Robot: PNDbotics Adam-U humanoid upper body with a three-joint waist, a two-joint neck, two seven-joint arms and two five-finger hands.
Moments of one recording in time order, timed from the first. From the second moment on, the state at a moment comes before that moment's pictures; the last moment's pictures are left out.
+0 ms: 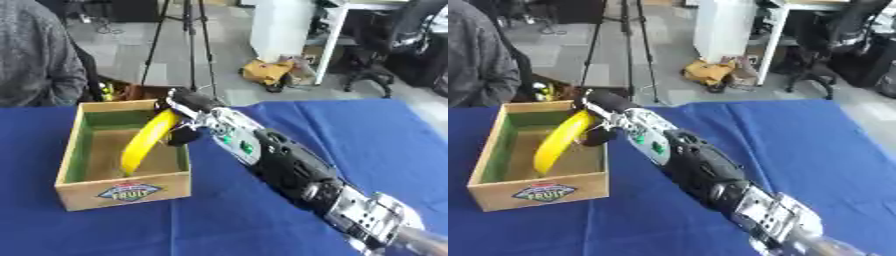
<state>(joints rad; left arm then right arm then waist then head) -0.29 0.12 -0.09 -1.80 0.34 -0.03 -0.23 -0.79 -0.66 0.30 -1.21 0.58 -0.13 0.13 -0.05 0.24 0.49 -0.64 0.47</state>
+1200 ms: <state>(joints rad) -0.29 0.12 -0.09 -1.80 0.33 -0.03 -0.23 -0.77 -0.63 0.33 -1.23 0.65 -0.44 0.24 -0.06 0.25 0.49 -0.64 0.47</state>
